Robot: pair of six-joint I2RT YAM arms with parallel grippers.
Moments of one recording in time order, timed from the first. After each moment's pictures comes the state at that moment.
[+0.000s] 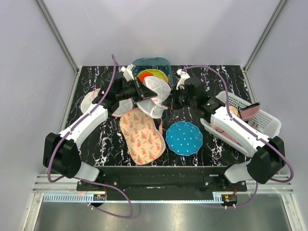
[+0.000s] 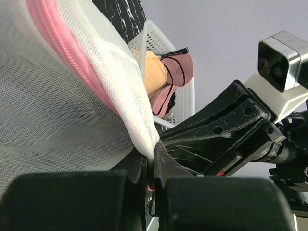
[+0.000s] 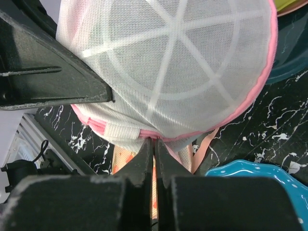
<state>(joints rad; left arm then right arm) -0.40 1.44 1.14 0.00 0.65 -0.91 0.61 1.42 1.23 -0.29 -0.23 0.46</state>
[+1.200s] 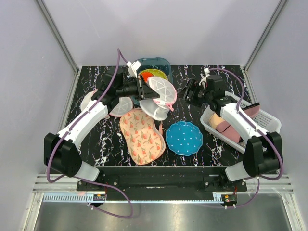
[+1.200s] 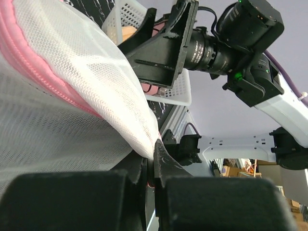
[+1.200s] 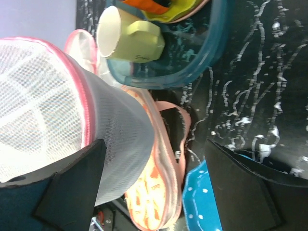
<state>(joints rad) -0.41 1.46 1.26 -0.12 0.79 -0.76 0.27 1.45 1.09 -0.20 -0.40 0.66</state>
